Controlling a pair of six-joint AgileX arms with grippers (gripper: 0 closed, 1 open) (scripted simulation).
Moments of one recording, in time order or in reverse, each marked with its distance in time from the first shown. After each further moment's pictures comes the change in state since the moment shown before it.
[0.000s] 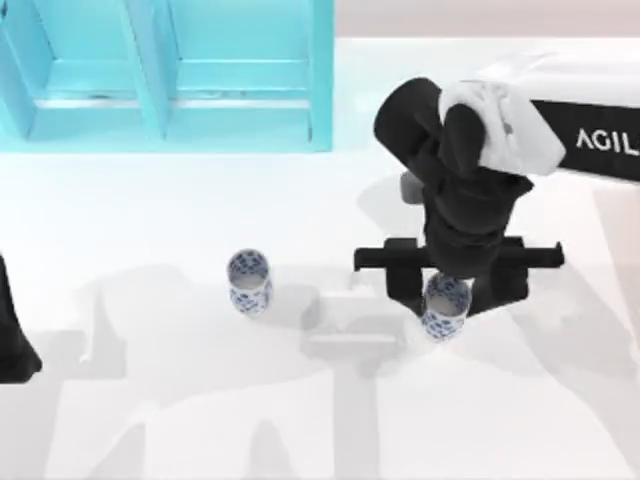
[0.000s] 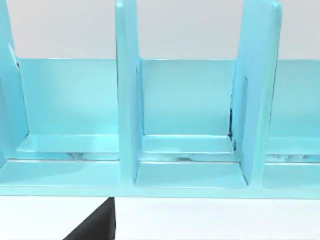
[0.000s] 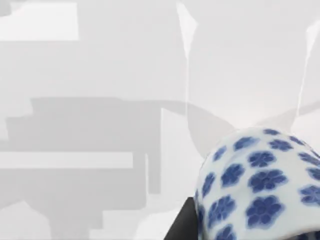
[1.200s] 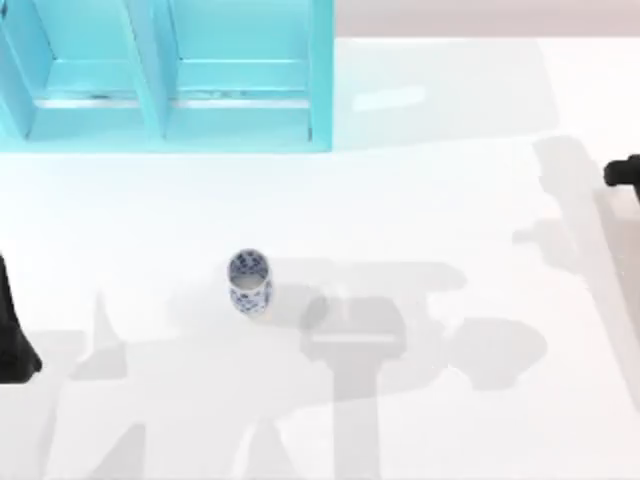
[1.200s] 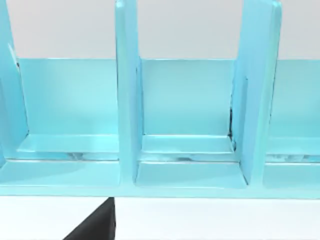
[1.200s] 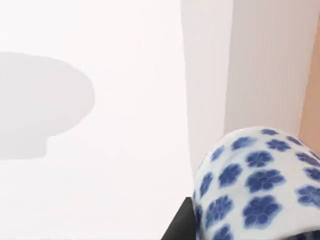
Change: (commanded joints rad) left arm 0.000 0.000 0.000 0.000 0.000 0.000; right arm -0.482 -0.298 -0.003 -0.317 -0.003 -0.487
